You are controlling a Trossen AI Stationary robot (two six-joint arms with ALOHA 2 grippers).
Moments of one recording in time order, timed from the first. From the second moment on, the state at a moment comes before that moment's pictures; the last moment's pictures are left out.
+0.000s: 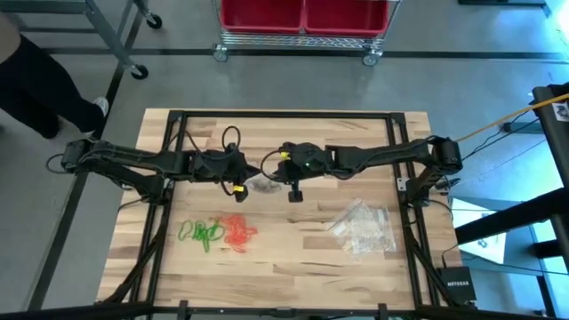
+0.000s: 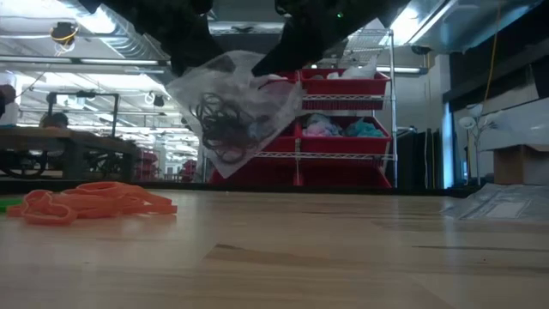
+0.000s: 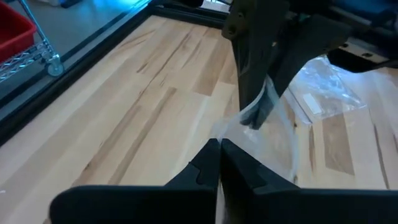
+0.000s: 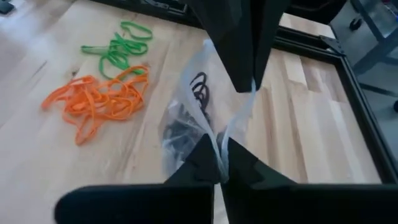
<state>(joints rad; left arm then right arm) -0.01 1.17 0.76 -0.09 -0.29 -0.20 -0.04 1.69 1.23 -0.11 -0.05 -0.26</state>
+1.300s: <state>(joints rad) -0.04 0.89 0.44 0.45 -0.34 -0.10 -0.19 1.42 1.04 0.18 -0.26 0.01</state>
